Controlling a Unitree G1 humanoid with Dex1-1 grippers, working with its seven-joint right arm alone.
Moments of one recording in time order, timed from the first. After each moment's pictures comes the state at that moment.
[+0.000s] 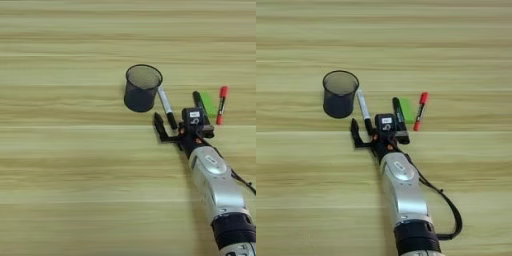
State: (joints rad) arm -0.12 -0.09 -0.07 0.29 0.06 0.01 0.17
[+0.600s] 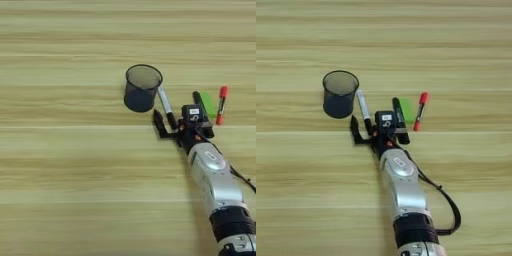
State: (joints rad) arm -0.17 -0.09 -0.09 0.37 0.08 -0.01 0.19
